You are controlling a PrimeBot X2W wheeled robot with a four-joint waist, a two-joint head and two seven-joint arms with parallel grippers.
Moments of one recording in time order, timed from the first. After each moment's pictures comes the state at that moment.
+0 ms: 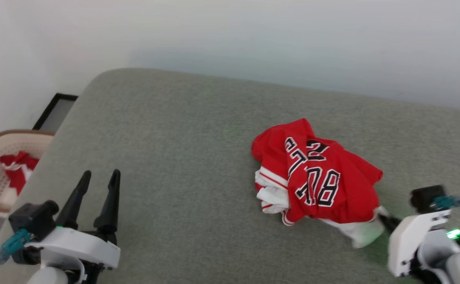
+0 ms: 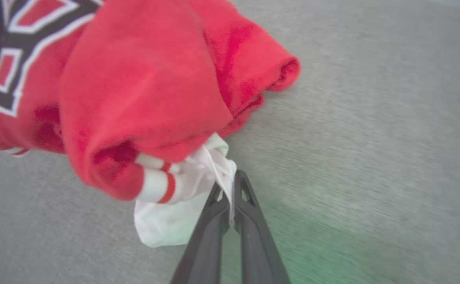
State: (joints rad) left arm -0.16 0.47 -0.26 0.14 -0.73 0.01 -0.25; right arm -0.23 -0.29 0.18 0.35 0.39 0.13 0.37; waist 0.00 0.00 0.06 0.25
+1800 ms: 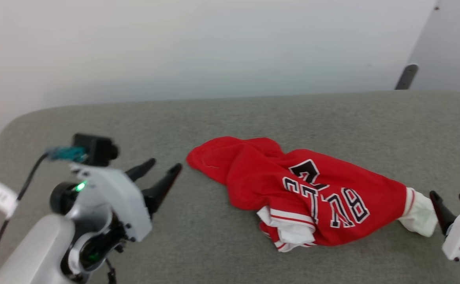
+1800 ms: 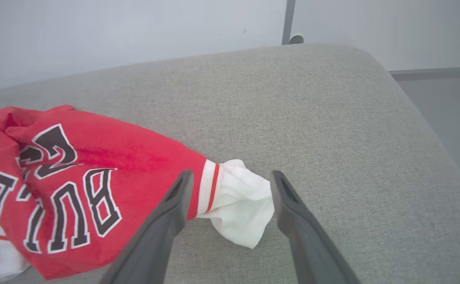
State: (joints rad) left arm -0.38 0.56 -0.41 -0.06 -0.93 0.05 0.44; right arm -0.17 -0.27 -0.17 0.15 0.35 0.13 0.48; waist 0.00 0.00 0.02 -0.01
